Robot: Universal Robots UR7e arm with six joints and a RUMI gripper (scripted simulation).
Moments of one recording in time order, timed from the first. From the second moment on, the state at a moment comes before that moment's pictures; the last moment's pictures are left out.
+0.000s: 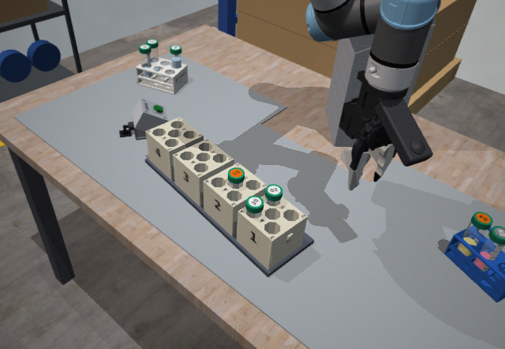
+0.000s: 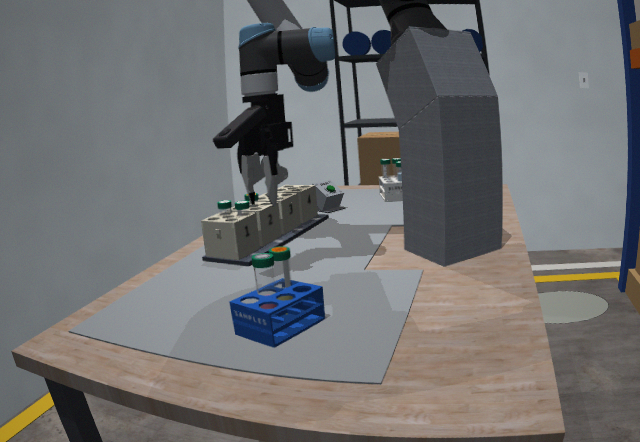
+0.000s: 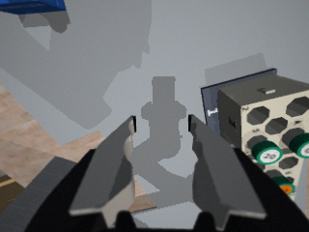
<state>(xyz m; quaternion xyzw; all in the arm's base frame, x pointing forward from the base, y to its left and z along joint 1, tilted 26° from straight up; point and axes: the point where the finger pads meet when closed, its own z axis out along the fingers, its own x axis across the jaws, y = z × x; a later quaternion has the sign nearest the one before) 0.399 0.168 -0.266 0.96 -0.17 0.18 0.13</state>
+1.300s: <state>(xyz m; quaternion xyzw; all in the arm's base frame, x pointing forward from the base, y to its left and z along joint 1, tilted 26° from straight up) 0.296 0.346 -0.362 0.96 -0.15 0.17 0.13</state>
